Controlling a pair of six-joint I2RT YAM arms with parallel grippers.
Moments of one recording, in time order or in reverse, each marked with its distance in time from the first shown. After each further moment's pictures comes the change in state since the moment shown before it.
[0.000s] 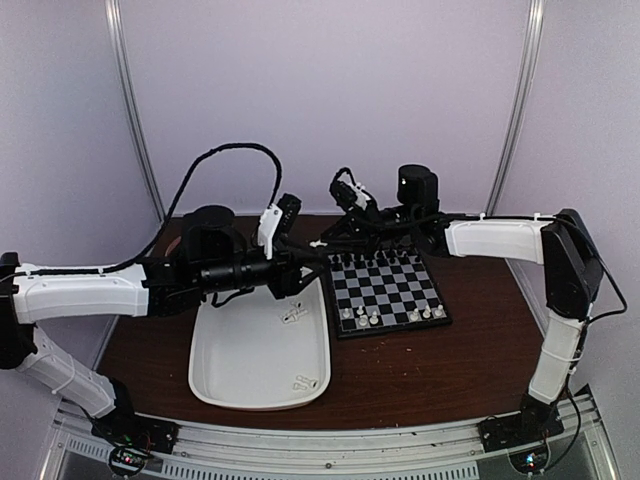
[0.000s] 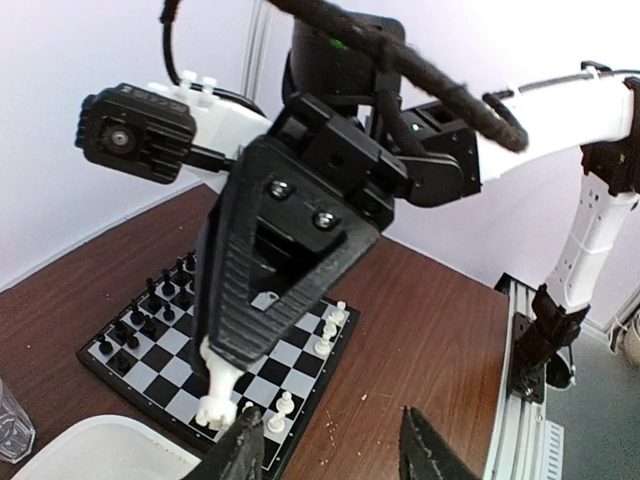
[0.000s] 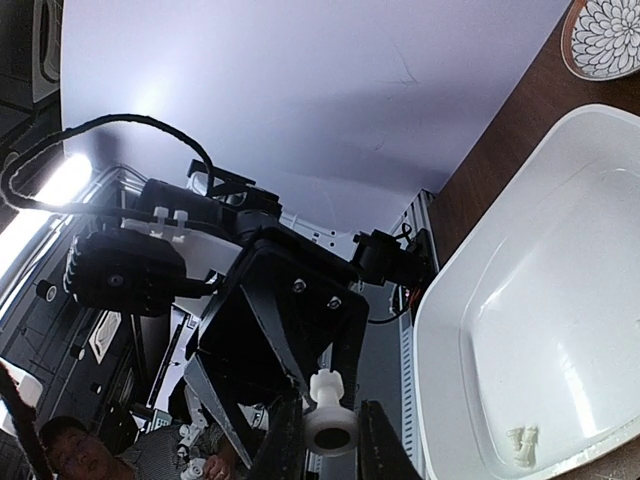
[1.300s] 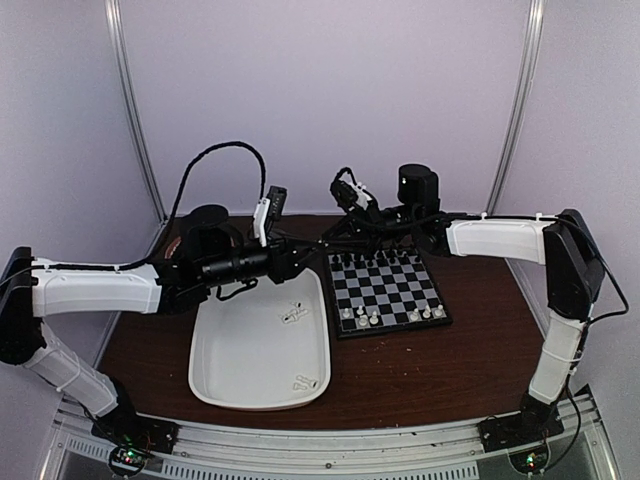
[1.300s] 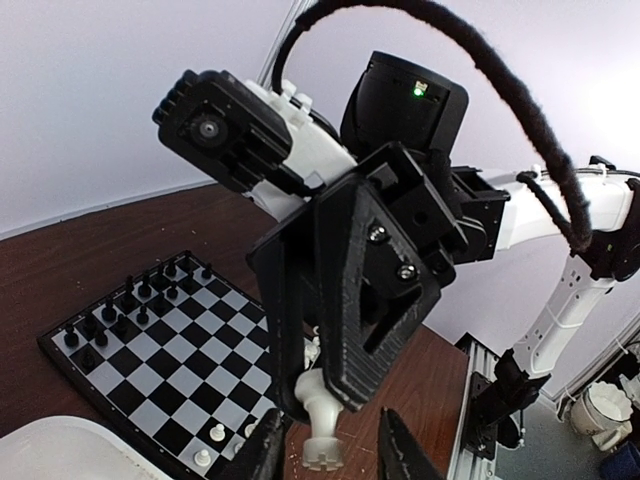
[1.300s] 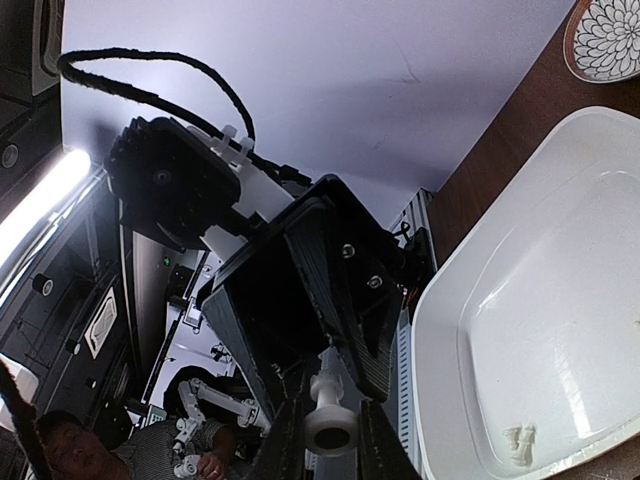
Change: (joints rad) left arm 0.096 0.068 -0.059 0.249 0.092 -0.257; right arm 0.001 -0.010 0.000 -0.014 -0.006 -0.027
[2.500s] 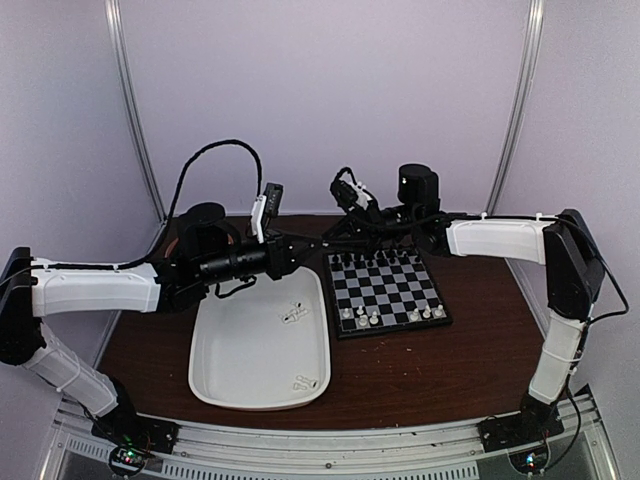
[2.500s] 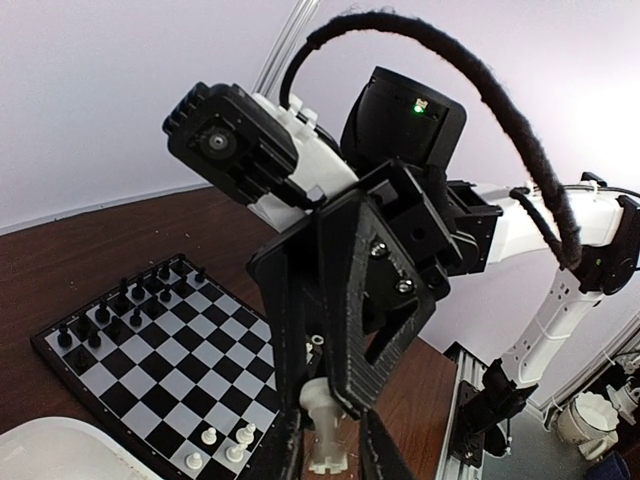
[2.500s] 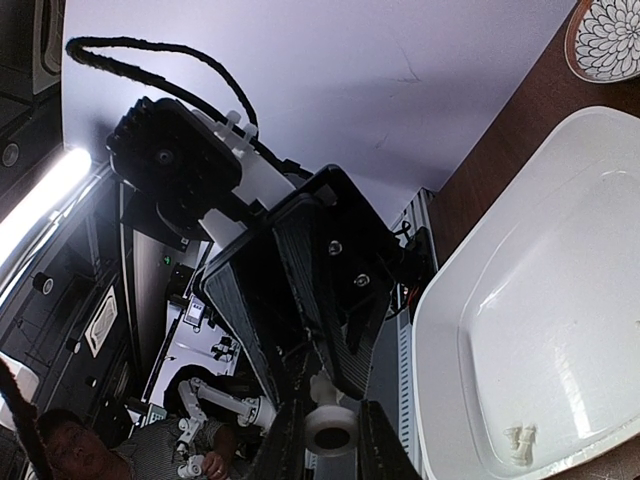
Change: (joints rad) left arm 0.018 -0.005 -0.001 0.019 0.025 -0.039; right arm 0.000 0.000 0.000 0.001 -0.003 0.000
